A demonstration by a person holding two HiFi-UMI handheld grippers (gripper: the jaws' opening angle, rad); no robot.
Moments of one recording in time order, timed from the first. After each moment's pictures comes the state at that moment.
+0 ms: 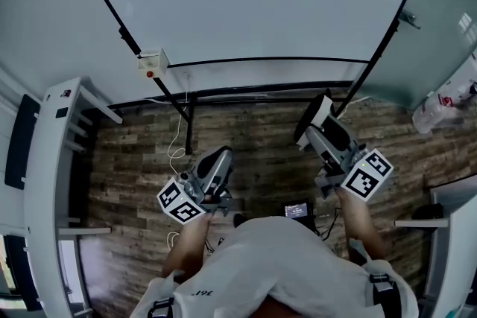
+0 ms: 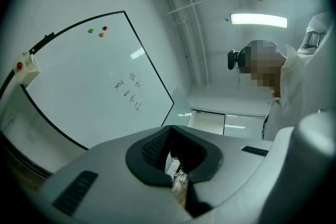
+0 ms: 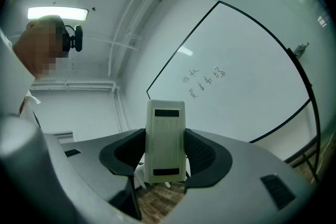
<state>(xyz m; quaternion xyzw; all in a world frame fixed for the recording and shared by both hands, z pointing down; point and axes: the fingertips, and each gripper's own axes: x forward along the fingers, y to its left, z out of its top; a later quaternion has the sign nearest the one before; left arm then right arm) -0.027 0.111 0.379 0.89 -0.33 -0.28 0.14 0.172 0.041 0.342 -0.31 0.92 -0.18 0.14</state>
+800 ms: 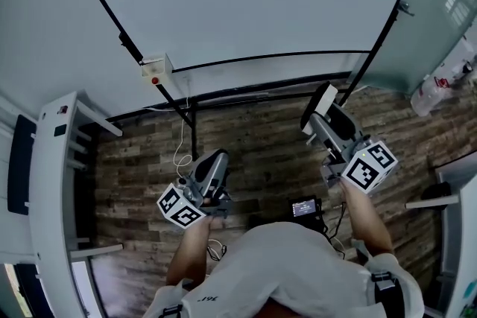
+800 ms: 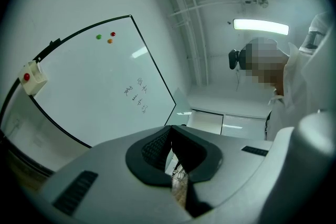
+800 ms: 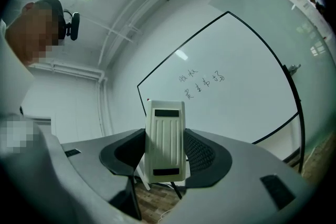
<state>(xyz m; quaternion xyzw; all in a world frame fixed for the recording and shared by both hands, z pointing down) -0.126 0.108 0.399 0.89 -0.32 -0.28 0.15 0.104 0.032 0.347 -0.40 0.90 -0.14 0.11</state>
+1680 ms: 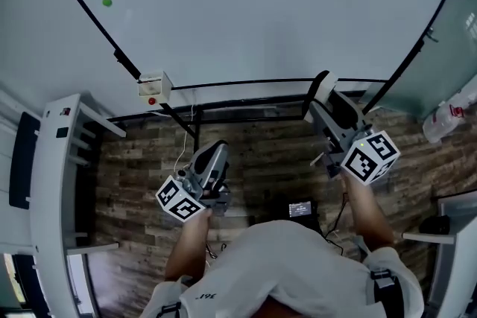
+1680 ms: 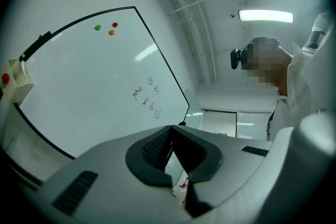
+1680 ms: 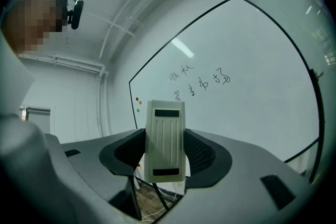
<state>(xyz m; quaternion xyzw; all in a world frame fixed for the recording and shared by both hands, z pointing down) -0.097 -0.046 0.383 0.88 -0.36 -0.27 0.13 0.121 -0.145 0.328 -0.38 0.91 -0.10 0.08</state>
